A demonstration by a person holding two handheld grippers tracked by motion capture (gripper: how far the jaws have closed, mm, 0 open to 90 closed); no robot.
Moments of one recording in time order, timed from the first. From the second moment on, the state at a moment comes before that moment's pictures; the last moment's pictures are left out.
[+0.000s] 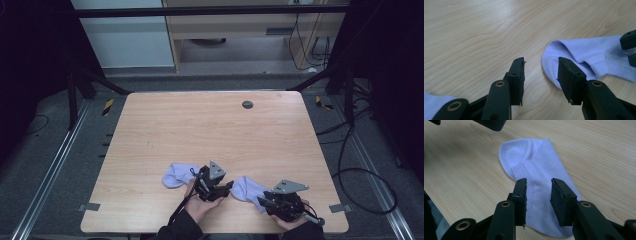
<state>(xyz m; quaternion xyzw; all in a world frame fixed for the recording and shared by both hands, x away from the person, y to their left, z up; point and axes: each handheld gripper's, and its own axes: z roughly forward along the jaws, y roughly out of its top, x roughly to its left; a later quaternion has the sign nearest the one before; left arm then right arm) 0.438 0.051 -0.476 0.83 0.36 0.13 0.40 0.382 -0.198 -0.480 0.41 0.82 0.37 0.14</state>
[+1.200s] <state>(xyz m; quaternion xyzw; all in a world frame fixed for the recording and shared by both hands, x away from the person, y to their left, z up) 0.439 0.025 -0.497 0.85 0.36 0.12 0.36 0.383 -0.191 -0.491 0.42 0.84 0.34 0.09</state>
